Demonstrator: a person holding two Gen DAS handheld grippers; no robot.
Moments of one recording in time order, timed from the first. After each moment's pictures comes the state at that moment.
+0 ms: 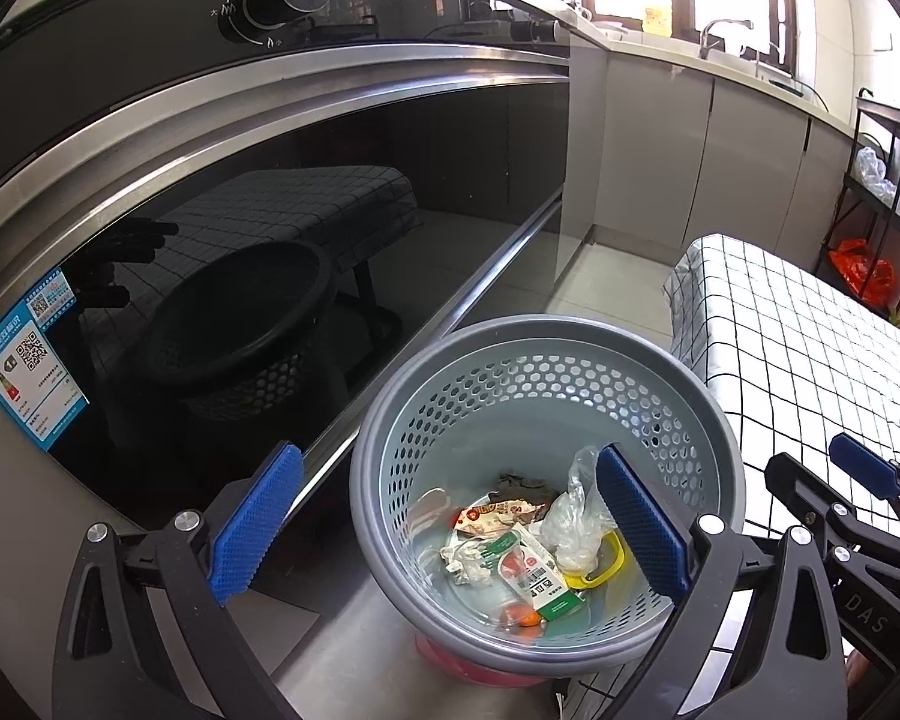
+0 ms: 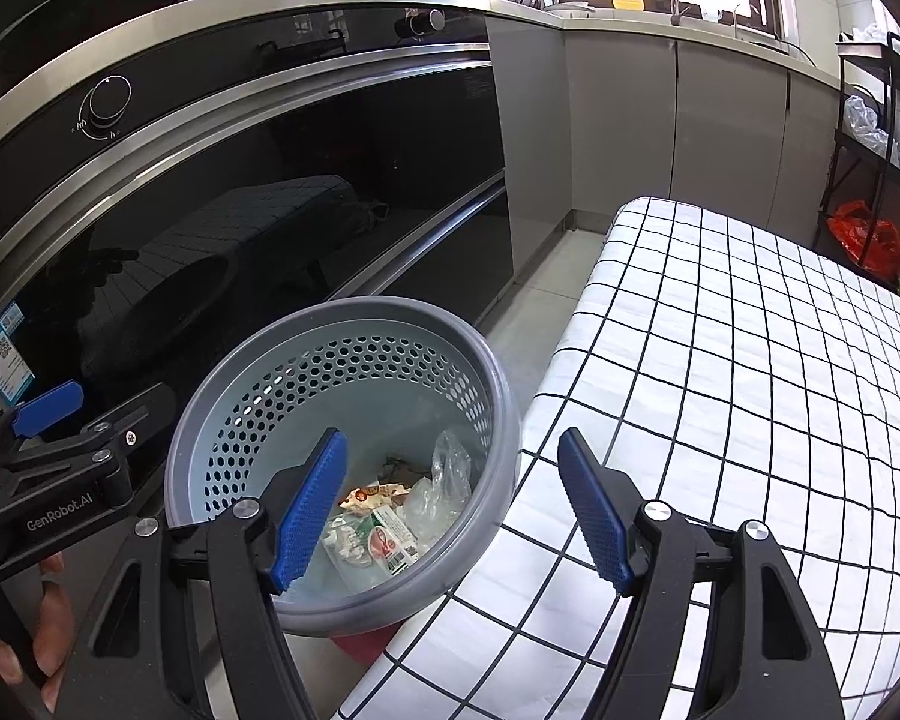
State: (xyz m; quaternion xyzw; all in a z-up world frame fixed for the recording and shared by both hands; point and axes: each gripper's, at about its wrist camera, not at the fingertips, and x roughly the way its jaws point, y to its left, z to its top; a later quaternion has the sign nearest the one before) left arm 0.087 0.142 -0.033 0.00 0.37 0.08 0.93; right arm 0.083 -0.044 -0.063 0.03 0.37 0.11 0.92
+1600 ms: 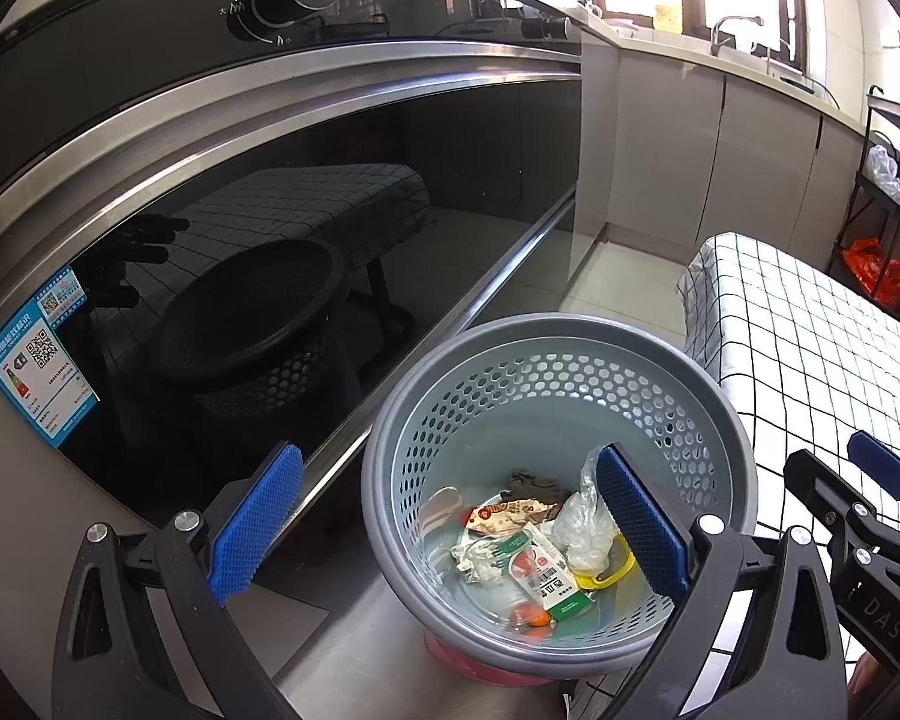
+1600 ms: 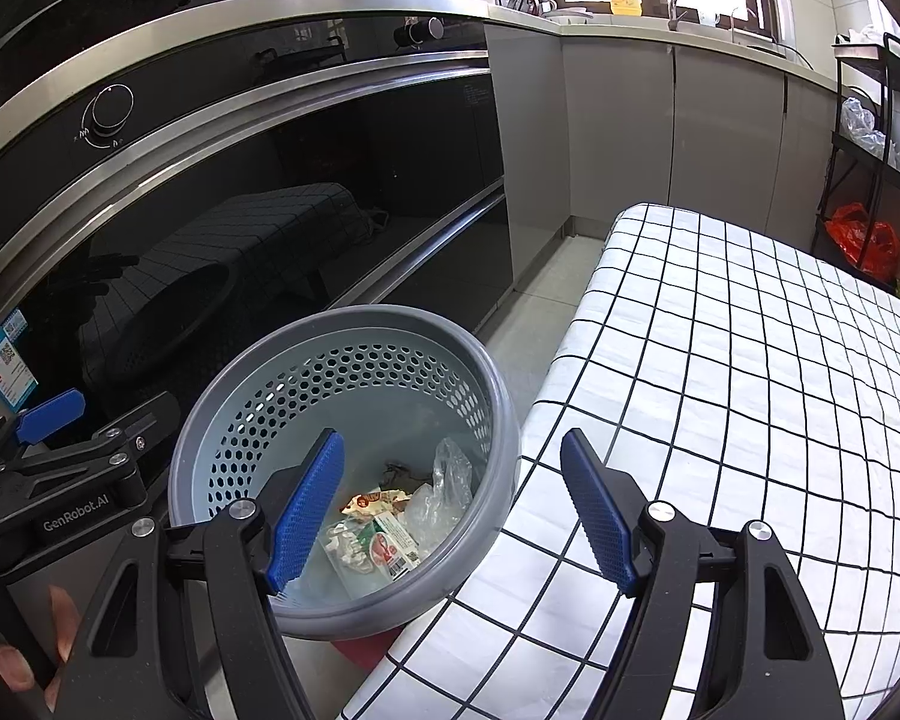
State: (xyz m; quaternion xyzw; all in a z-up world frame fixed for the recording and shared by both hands) left arm 0.089 0.141 -0.033 0.01 0.37 0.09 0.93; right arm 0.081 -0.044 -0.056 0.04 0.37 0.11 0.92
